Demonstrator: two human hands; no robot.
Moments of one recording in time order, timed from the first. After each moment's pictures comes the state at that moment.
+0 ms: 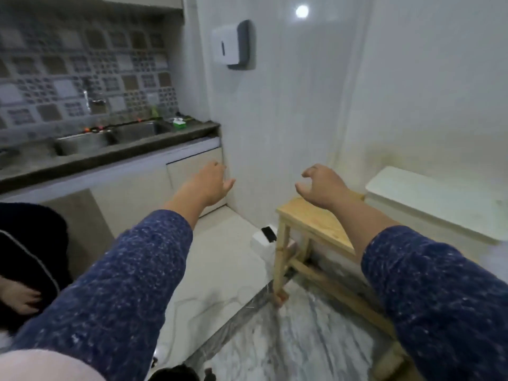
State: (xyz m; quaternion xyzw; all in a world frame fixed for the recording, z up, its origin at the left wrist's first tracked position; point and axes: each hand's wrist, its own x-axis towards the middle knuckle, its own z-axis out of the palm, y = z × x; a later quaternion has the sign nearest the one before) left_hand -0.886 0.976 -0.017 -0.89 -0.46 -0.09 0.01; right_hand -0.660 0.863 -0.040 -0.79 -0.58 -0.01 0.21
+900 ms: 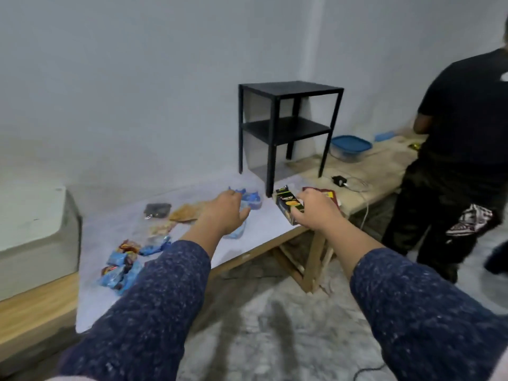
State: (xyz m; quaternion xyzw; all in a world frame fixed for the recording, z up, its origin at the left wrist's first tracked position) left_hand -0.394 0.300 -0.097 -0.97 0.23 0.00 -0.09; right_hand -0.447 0.088 -0.099 -0.99 0.06 -0.07 0.11
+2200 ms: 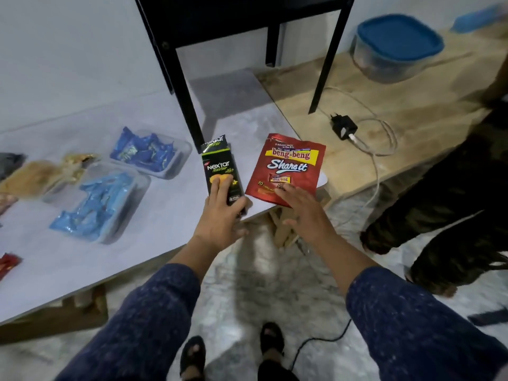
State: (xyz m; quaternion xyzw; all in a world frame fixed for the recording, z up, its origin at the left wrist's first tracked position) left_hand -0.193 -0.007 -0.366 -0.96 0.26 0.02 -0.14; right_hand -0.218 -0.236 -0.382 -0.95 -0.06 0.05 0.30
